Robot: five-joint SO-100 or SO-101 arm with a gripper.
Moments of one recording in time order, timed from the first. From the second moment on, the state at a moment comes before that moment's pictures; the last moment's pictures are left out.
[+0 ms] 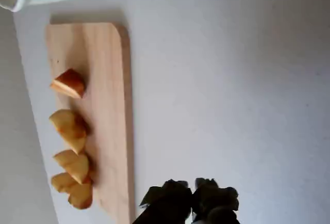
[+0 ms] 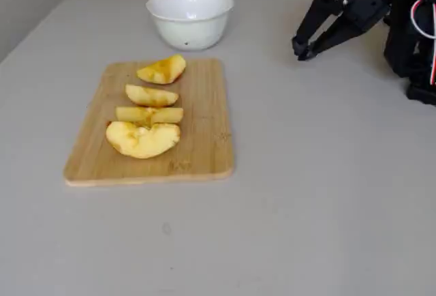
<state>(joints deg) -10.1 188.1 173.4 63.2 -4.1</state>
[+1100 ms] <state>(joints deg) -20.9 186.2 173.0 61.6 -35.1</state>
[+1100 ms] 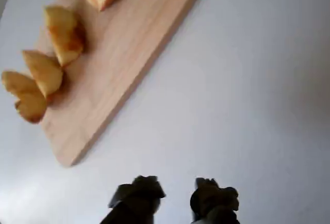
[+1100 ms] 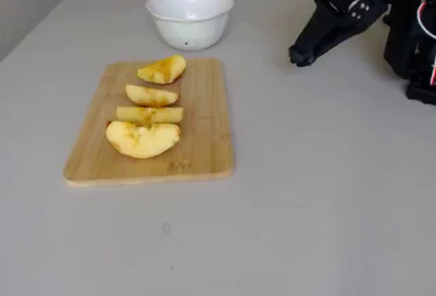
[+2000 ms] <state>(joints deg) -18.5 48.1 34.4 98.7 -48.0</state>
